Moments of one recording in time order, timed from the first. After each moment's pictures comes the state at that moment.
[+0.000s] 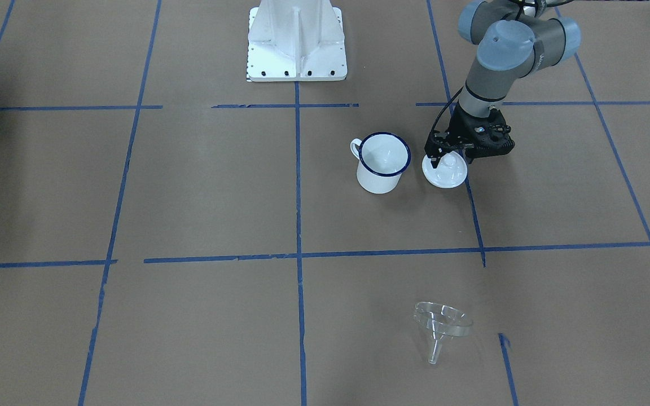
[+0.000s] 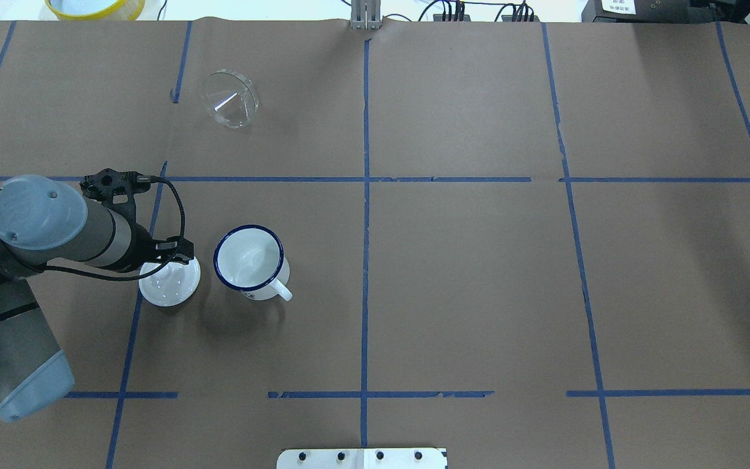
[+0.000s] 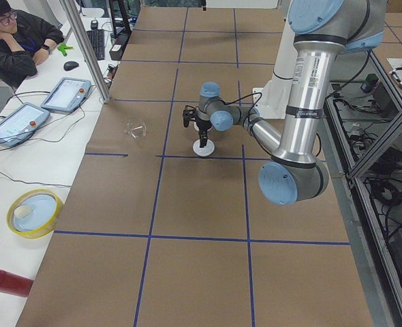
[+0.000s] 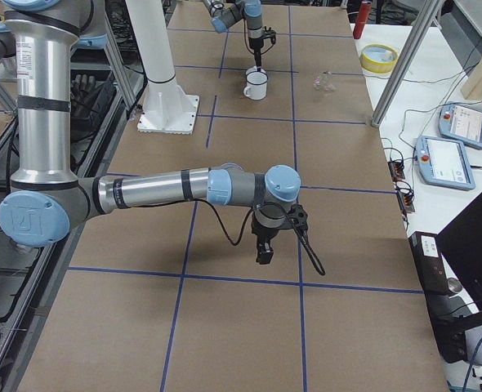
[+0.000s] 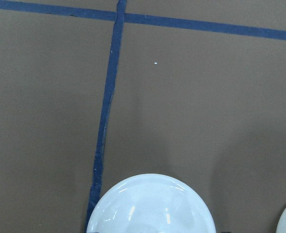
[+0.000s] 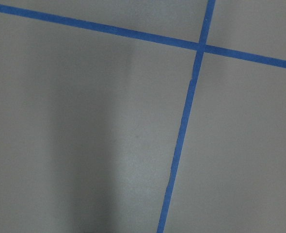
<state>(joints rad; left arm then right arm) -0.61 -1.74 -1.89 -1.83 -1.86 -1.25 1.45 -1.63 1.79 -1.79 2.31 -0.13</state>
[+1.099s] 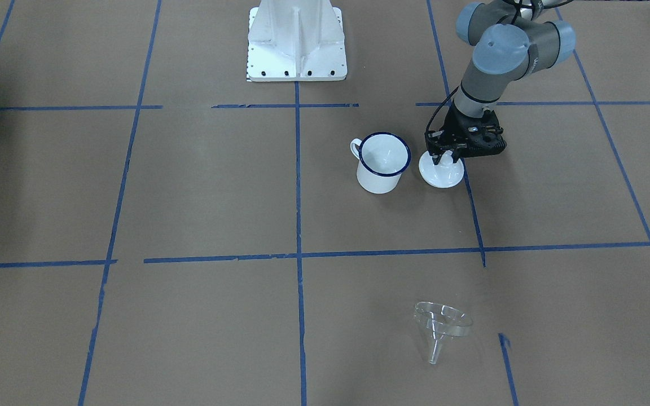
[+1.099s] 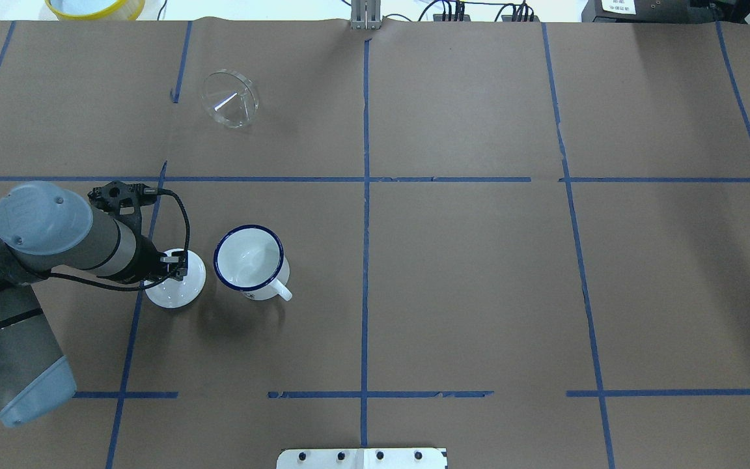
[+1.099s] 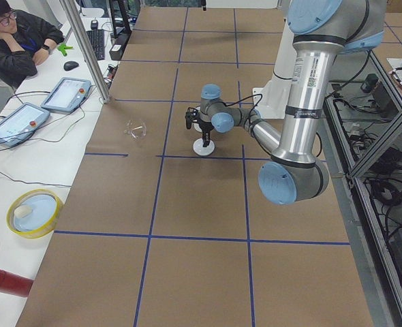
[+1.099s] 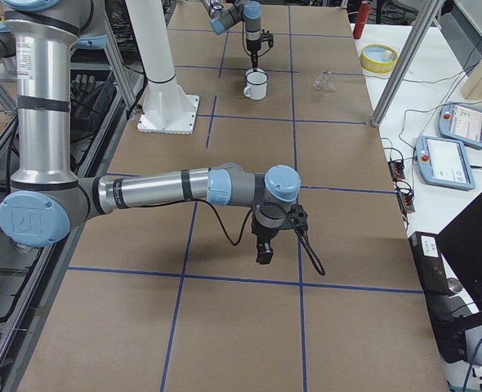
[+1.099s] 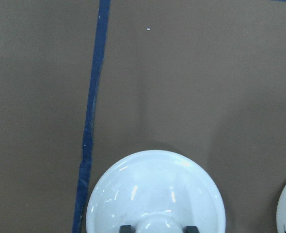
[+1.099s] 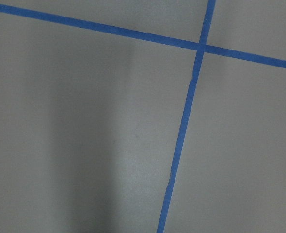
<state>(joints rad) -0.59 -1.74 -1.89 -1.84 -1.91 -1.24 1.45 -1.63 1.79 -1.79 2.31 -0.13</state>
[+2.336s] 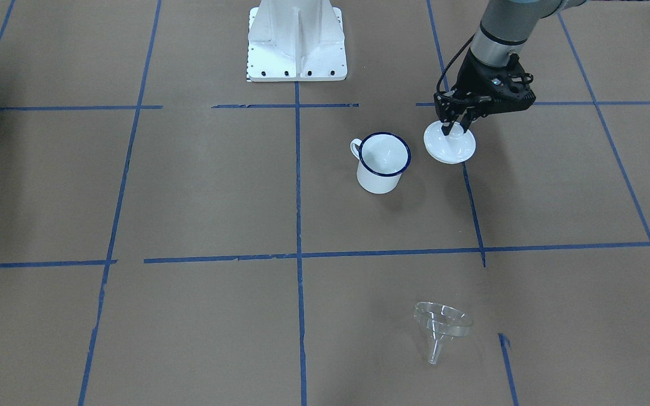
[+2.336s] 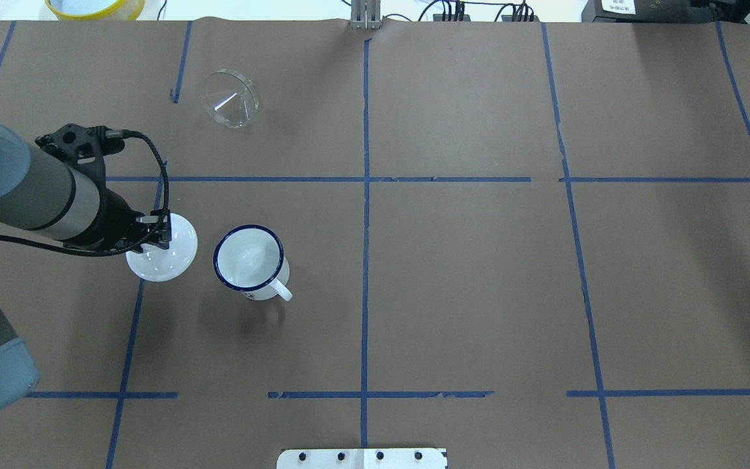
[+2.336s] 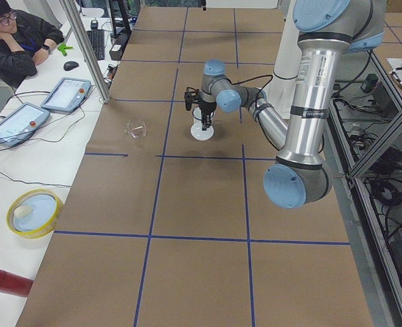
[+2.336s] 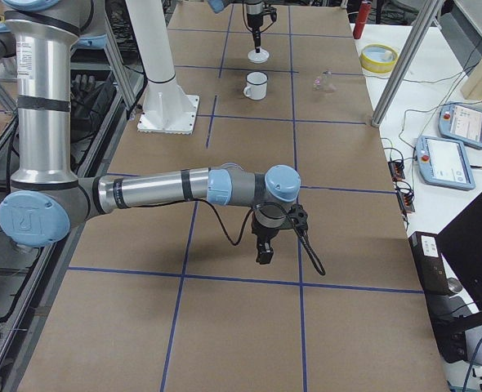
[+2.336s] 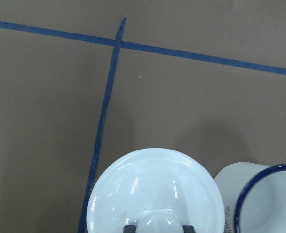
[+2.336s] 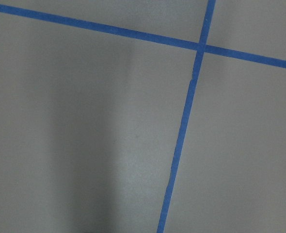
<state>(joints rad) -0.69 -1.85 -2.15 -1.49 -1.95 -1.26 1.45 -1.63 1.79 -1.79 2.31 -0.13</state>
